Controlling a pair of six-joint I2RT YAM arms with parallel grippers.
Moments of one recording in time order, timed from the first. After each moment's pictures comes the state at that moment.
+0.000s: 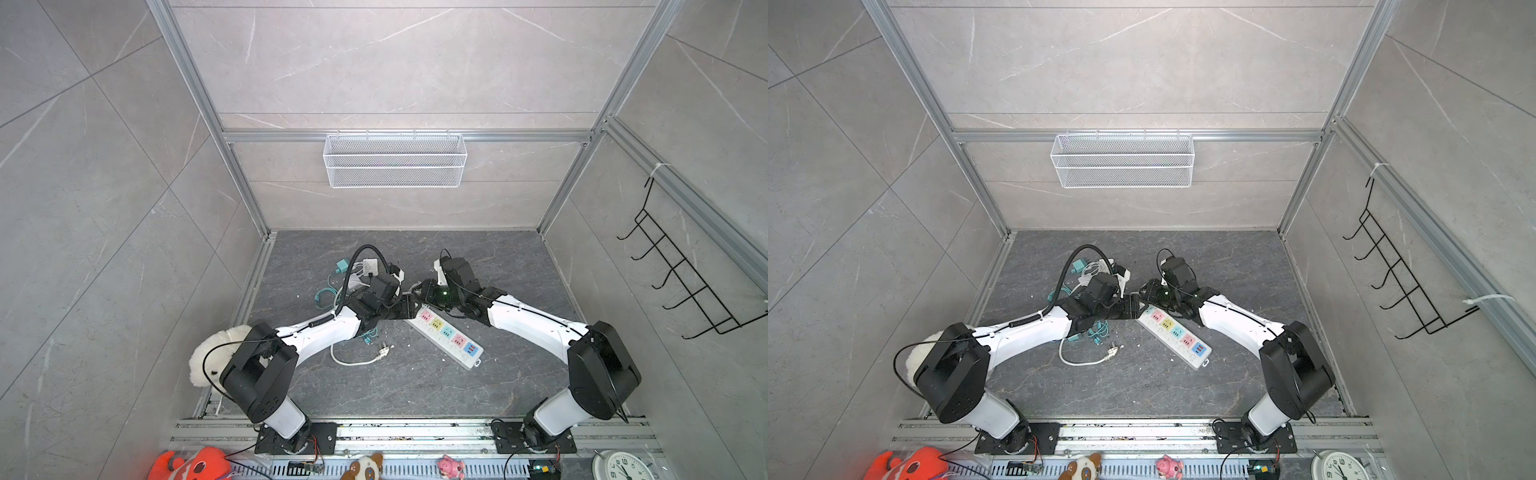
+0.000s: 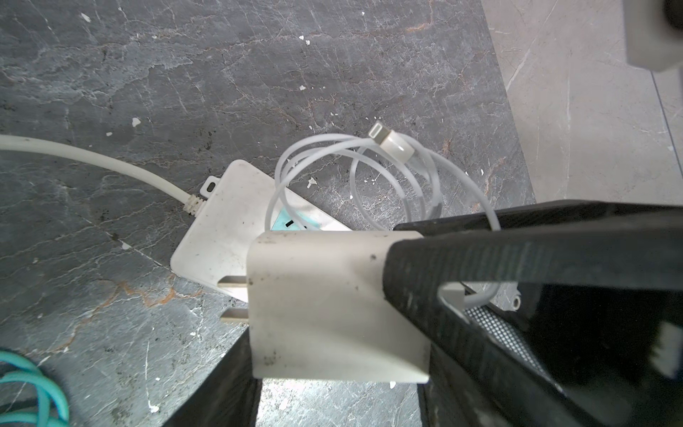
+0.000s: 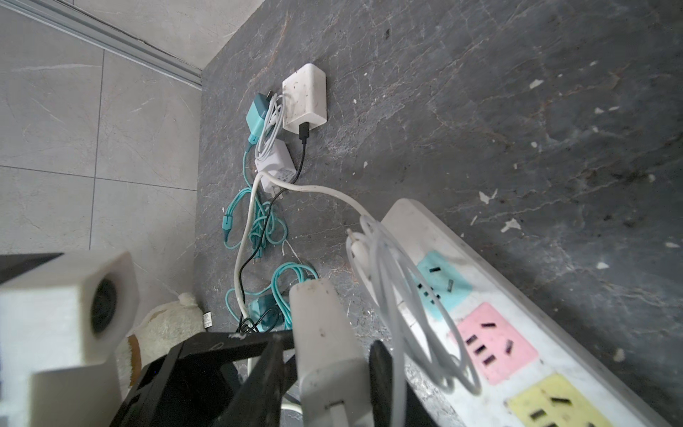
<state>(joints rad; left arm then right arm) -0.74 1.58 0.99 -0.12 0.16 -0.63 0.60 1.59 1.06 -0.15 -0.23 0.86</state>
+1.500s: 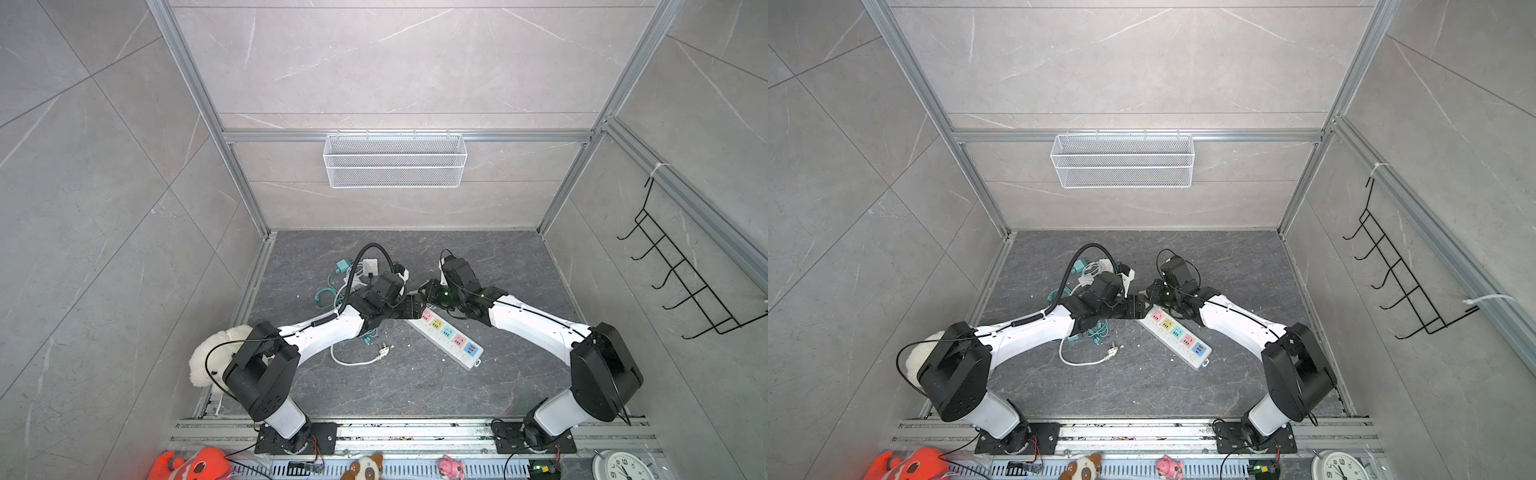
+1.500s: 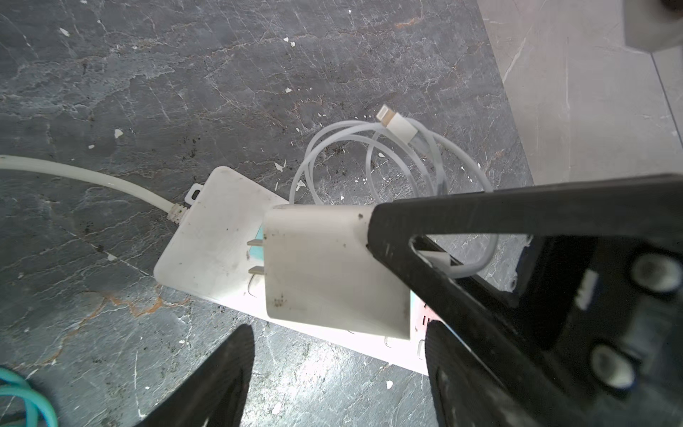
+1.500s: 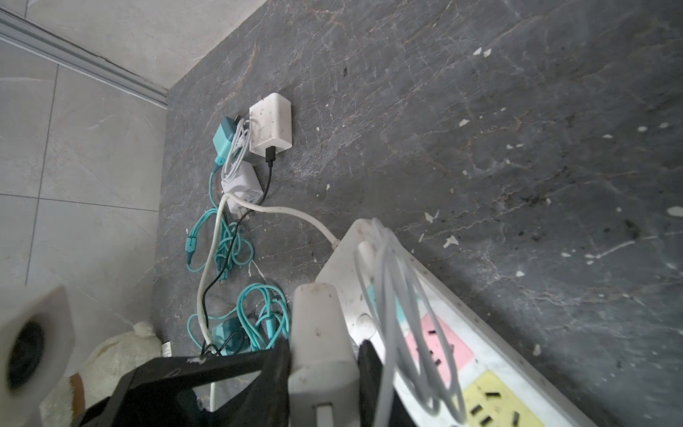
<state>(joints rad) -0.77 1.59 1.03 -0.14 0.15 -0.60 0.60 1.58 1.07 -0.22 -0.09 0.81</state>
